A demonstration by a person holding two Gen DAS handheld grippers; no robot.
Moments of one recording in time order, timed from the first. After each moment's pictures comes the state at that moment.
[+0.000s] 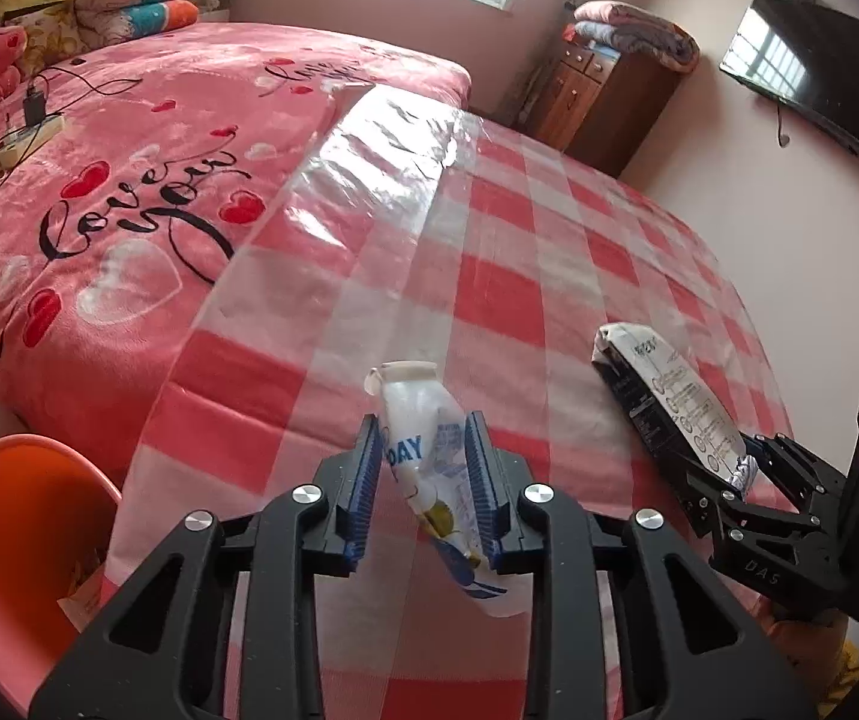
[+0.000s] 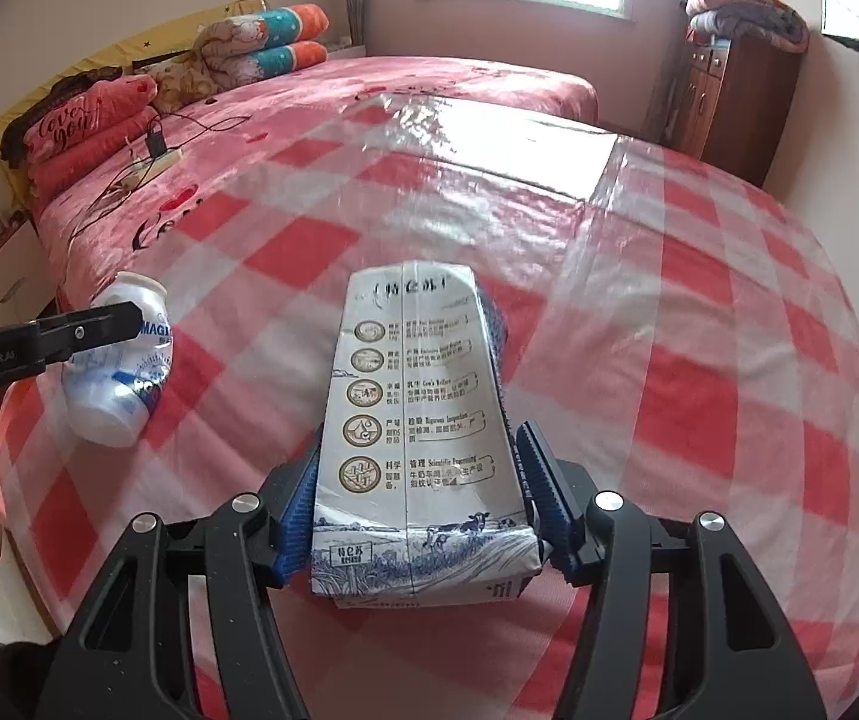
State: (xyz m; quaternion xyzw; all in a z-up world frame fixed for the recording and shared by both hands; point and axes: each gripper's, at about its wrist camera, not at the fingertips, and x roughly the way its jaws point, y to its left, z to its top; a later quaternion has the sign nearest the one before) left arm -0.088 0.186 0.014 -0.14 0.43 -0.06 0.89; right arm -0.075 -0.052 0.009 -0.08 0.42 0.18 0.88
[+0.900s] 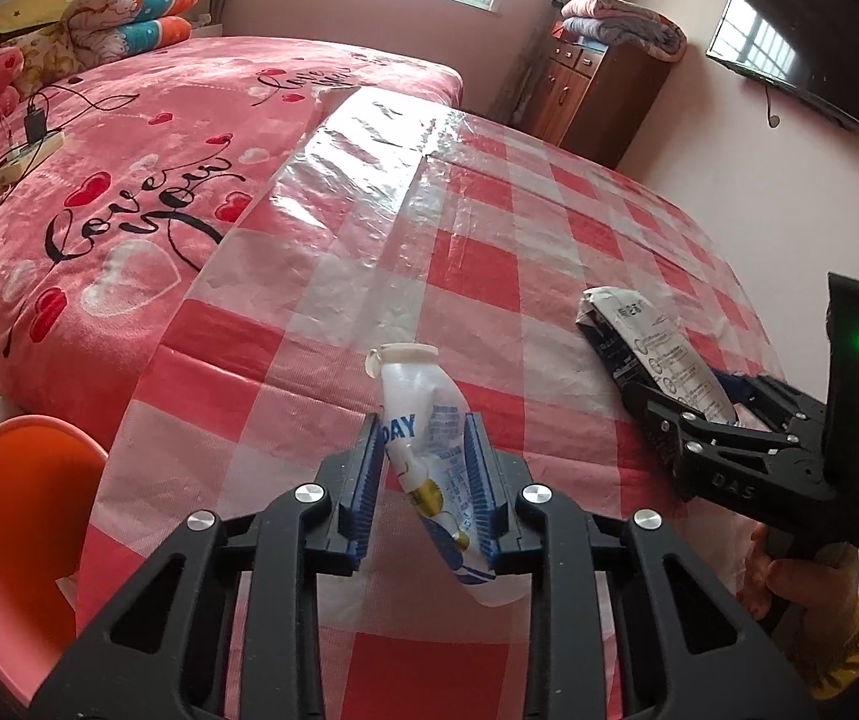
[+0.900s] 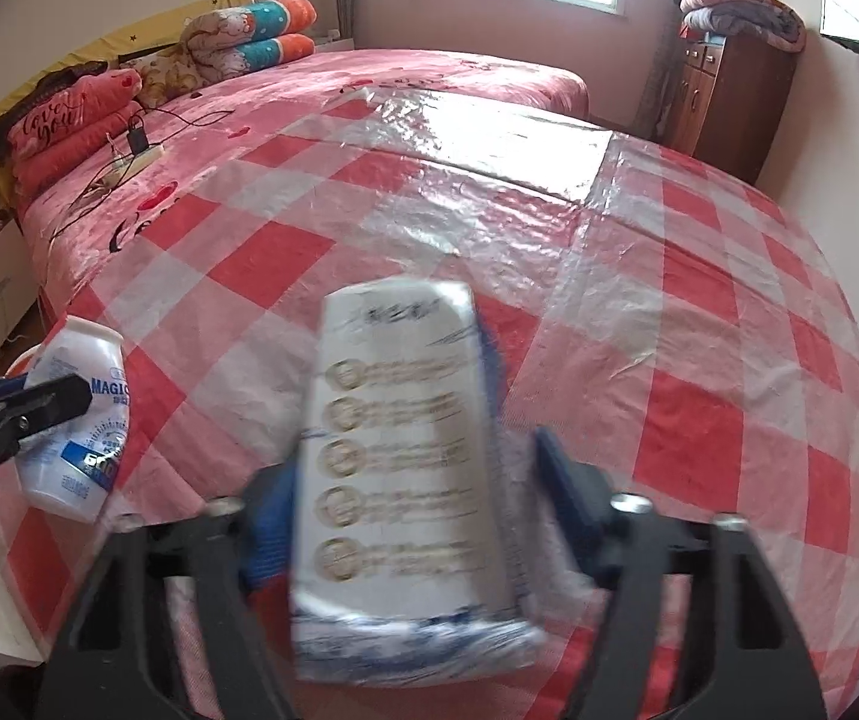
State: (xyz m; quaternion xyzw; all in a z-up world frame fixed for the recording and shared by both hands) left arm -0.111 0.168 0.015 -0.13 0.42 -0.06 0.90; right arm -0.052 -0.046 0.002 -0.09 0.43 0.16 0.89
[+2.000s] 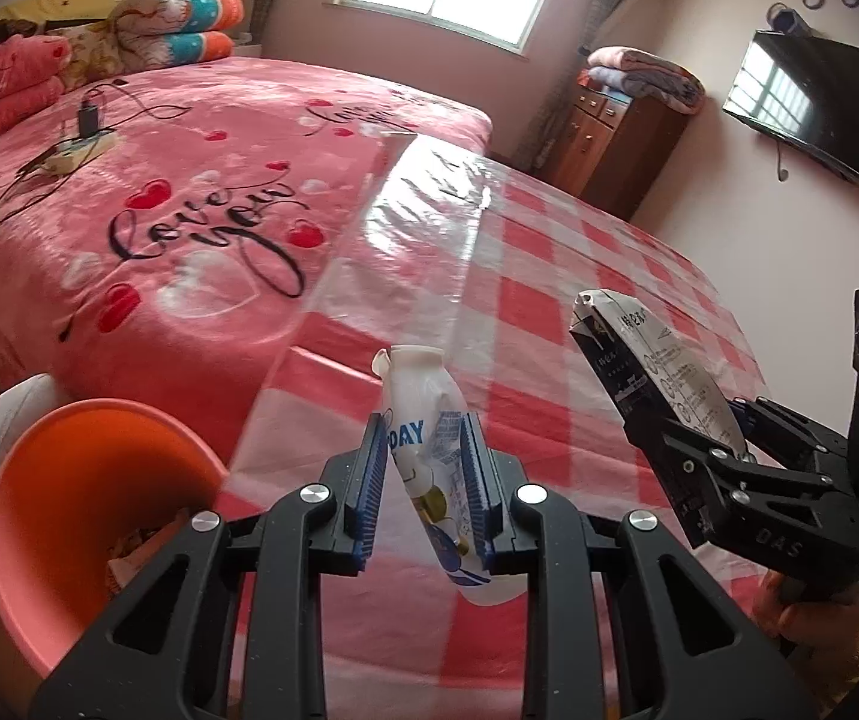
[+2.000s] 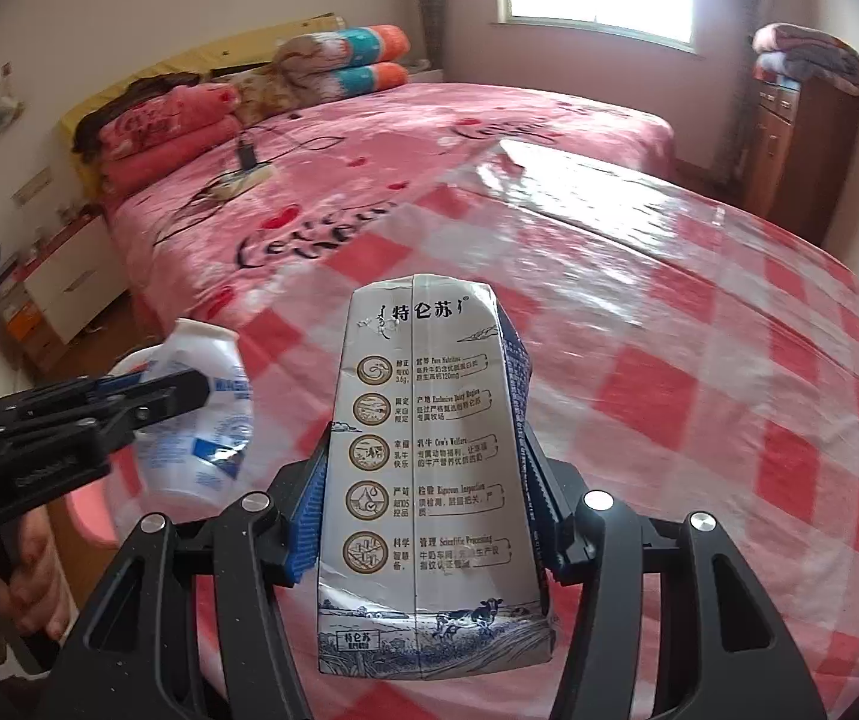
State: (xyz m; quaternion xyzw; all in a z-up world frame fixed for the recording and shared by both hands) left arm -0.154 0.223 0.034 -0.16 0.38 -0.03 0.91; right arm -0.105 0.025 0.045 -0.08 0.39 0.27 0.88
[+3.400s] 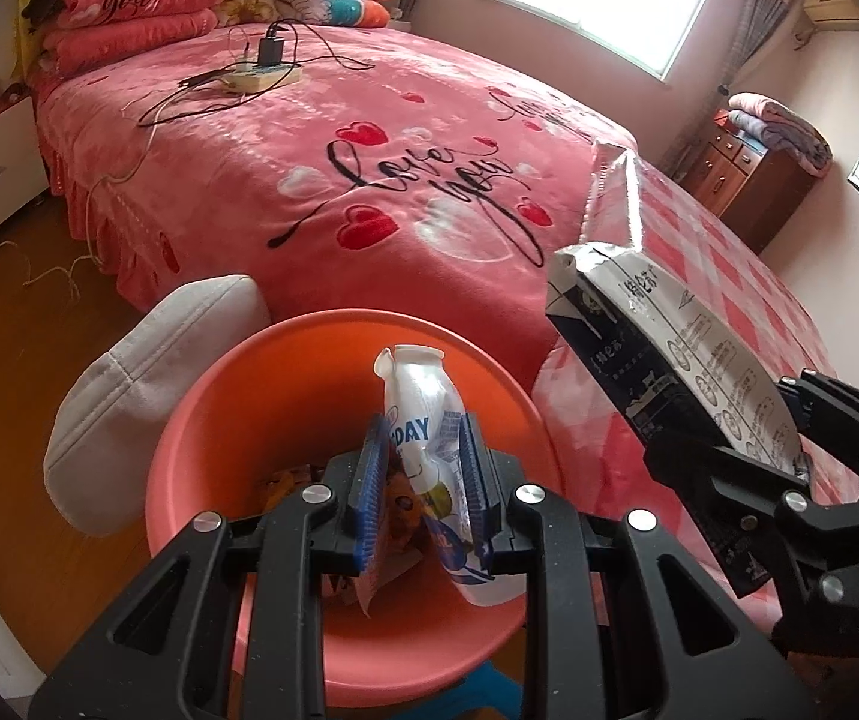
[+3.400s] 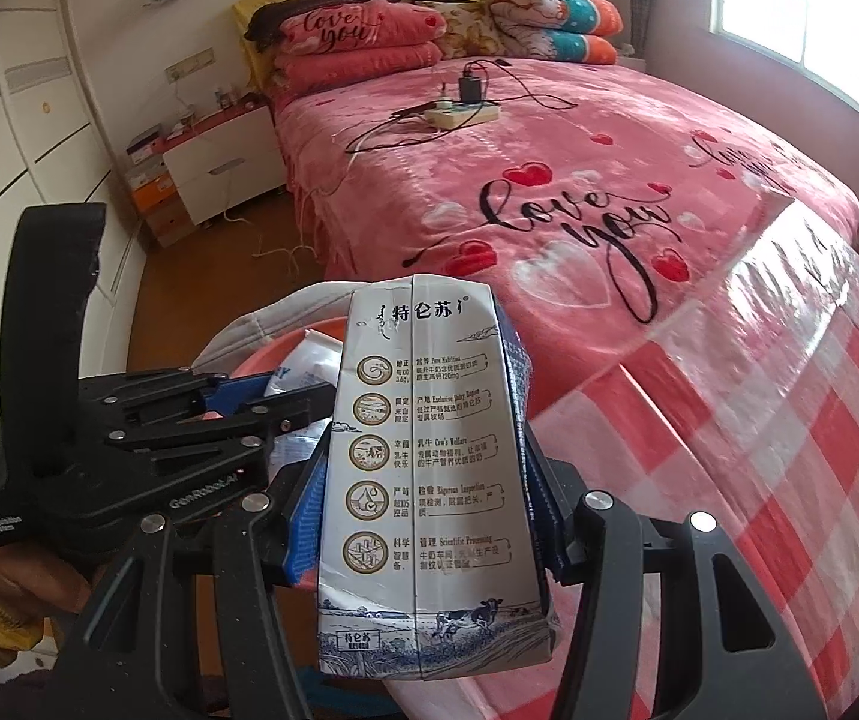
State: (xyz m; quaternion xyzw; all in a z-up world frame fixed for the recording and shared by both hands) left arm -0.219 0.355 -0.014 -0.21 0.41 0.12 0.88; right arm -0.159 0.216 0.026 -0.18 0.40 0.44 0.78
